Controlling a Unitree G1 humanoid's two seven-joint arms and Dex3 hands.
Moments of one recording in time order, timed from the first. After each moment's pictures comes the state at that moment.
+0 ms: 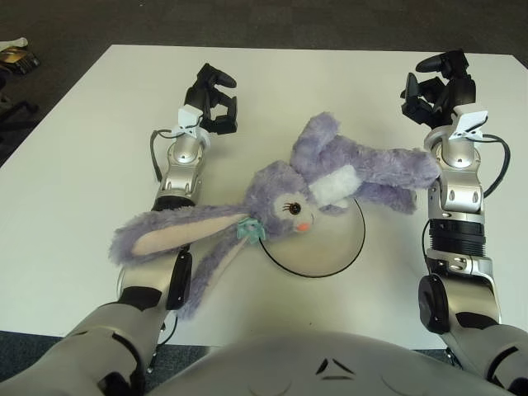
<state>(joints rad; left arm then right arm) -0.65 0.15 0.08 0.67 0.01 -0.37 0.00 -0.48 -0.23 -0.24 0.15 -0.04 -0.03 -0.12</state>
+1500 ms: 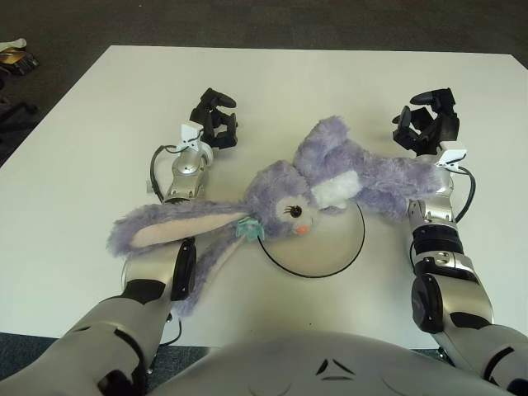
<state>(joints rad) -0.69 0.13 0.15 1.01 -0.05 -0.49 -0.09 -0.47 -0.18 -0.27 0.58 0.07 -0.42 -0.15</state>
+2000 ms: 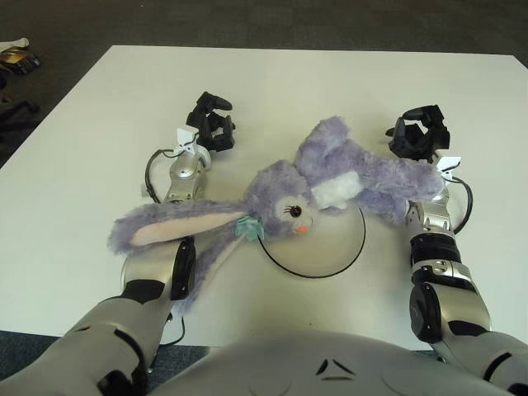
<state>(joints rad) -0.69 0.13 0.17 1.04 -0.07 -0.53 -0.11 -0.42 -0.16 -0.27 0.52 0.12 -0.31 -0.10</state>
